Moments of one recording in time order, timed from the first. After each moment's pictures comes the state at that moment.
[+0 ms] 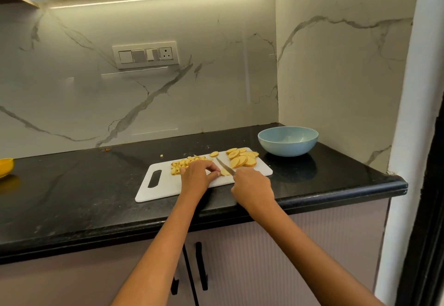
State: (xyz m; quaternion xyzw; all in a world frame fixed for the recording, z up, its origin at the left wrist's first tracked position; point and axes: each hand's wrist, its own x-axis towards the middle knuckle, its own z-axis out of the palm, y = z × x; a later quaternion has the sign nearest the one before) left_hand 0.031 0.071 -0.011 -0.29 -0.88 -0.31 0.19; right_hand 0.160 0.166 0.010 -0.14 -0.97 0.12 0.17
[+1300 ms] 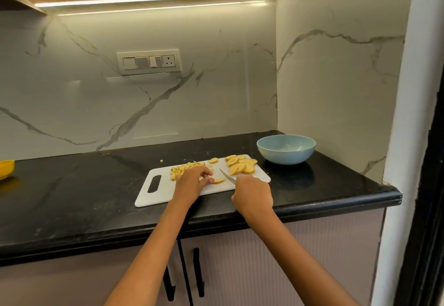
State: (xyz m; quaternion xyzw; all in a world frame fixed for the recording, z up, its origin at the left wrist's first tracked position) left_hand 0.029 0.055 -0.008 -0.32 -0.87 -0.33 0.16; right_hand 0.166 0.164 0.012 -0.17 -0.97 0.09 0.18
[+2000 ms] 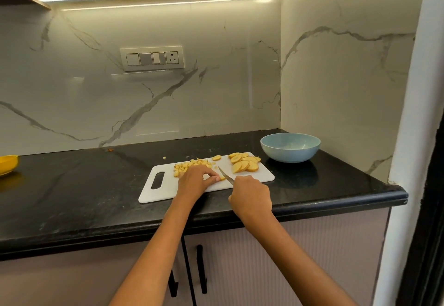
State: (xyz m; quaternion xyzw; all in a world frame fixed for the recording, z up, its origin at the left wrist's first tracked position) left_hand 0.032 0.055 -0.007 -0.30 -0.89 -0.31 0.14; right_hand 0.177 0.143 0.019 -0.16 -0.97 0.10 0.15
